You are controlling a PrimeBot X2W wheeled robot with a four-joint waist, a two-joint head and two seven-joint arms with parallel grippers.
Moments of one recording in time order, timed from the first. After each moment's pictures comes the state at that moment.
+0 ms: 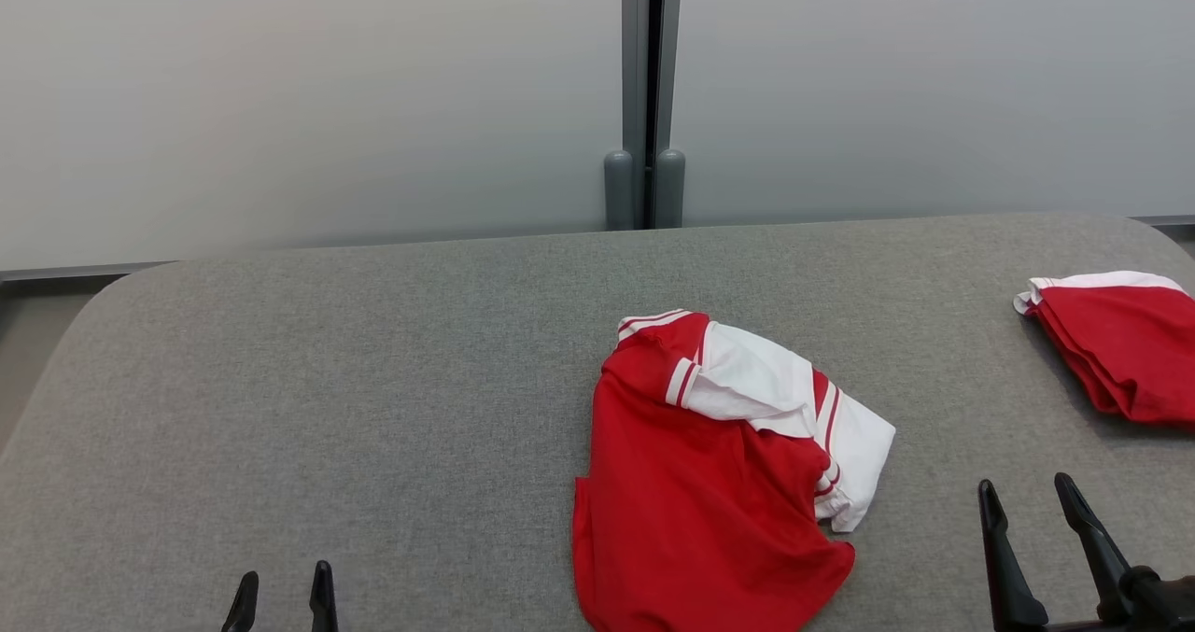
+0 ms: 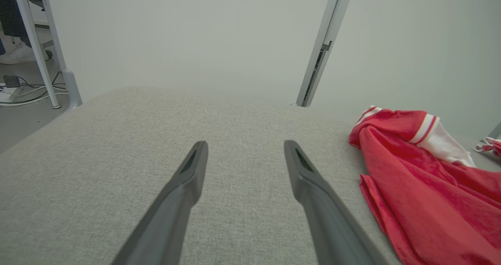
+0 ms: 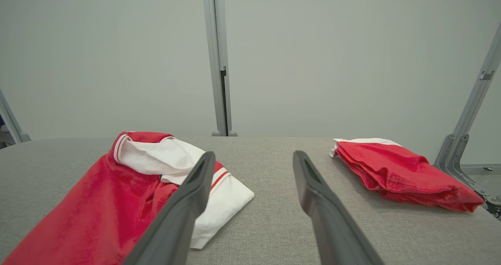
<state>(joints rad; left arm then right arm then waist) 0.28 0.06 -0.01 0.09 -0.30 -0.02 -0.26 0.15 -0.05 -0.07 0.09 0.10 0.13 -0.26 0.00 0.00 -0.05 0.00</state>
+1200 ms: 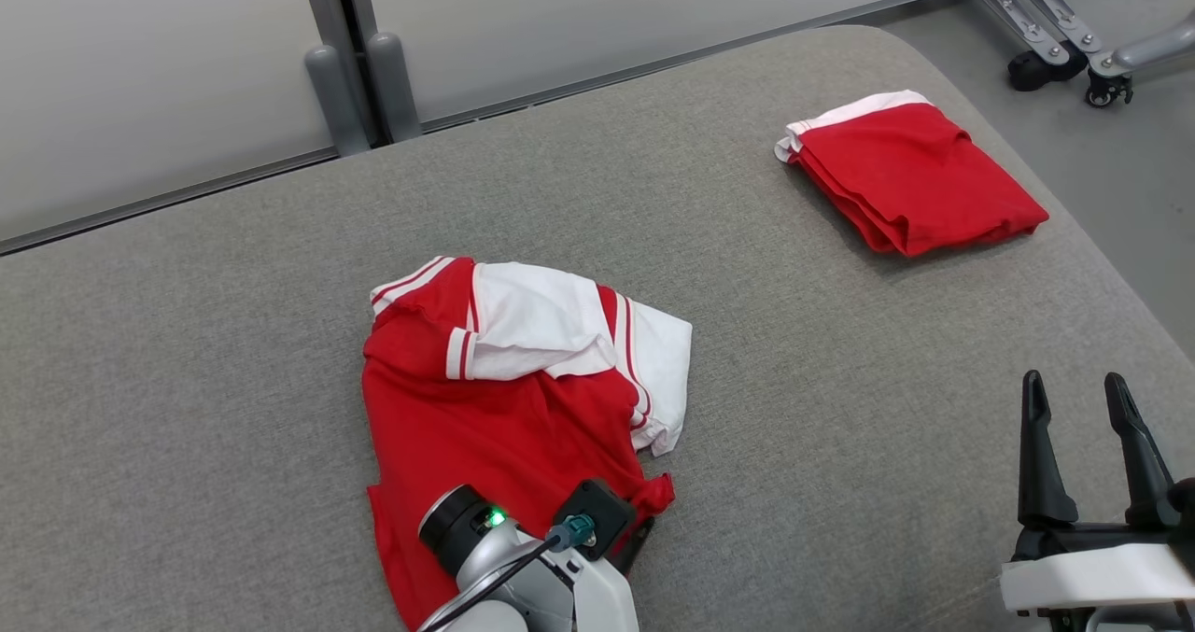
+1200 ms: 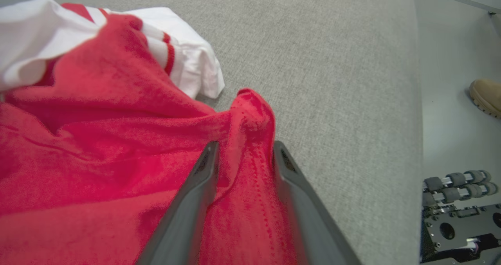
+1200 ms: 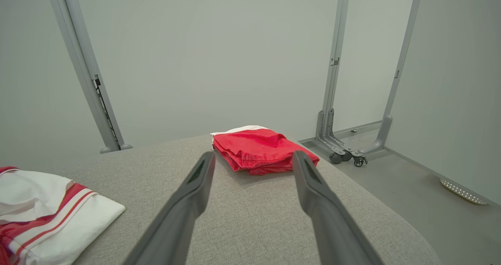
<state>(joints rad) -0.34 0.05 -0.78 0.52 -0.23 -0.08 0.10 0.01 -0.05 -0.08 0.05 0.18 0.13 -0.26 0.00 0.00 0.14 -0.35</state>
